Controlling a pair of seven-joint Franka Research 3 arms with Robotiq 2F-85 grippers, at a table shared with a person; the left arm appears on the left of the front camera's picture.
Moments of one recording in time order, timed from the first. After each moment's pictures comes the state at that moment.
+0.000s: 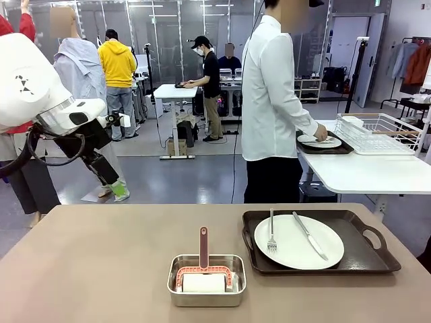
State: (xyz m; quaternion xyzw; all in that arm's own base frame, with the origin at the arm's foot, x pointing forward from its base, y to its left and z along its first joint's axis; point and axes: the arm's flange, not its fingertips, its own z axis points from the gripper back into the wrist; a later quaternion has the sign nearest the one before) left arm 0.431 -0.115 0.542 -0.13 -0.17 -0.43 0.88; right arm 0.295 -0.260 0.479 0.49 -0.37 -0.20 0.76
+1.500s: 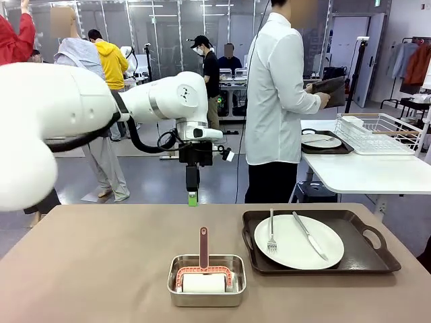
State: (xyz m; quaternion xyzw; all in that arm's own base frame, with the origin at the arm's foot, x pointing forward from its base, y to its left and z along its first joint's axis) left arm 0.601 -0.350 0.449 -0.16 0.14 -0.69 0.70; right arm 0.295 -0.260 0.479 0.49 -0.37 -0.20 0.76
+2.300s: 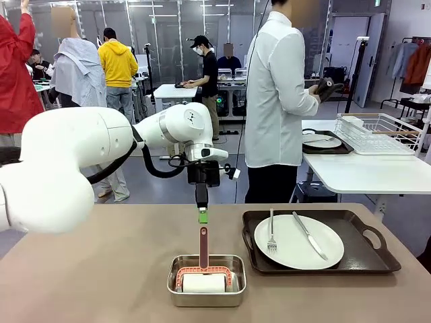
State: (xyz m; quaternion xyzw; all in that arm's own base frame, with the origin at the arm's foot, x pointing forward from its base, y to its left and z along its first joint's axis) left arm 0.610 -0.371 0.381 -0.25 0.19 -0.66 0.68; right arm 0.295 -0.260 0.479 0.49 -0.37 -0.20 0.76
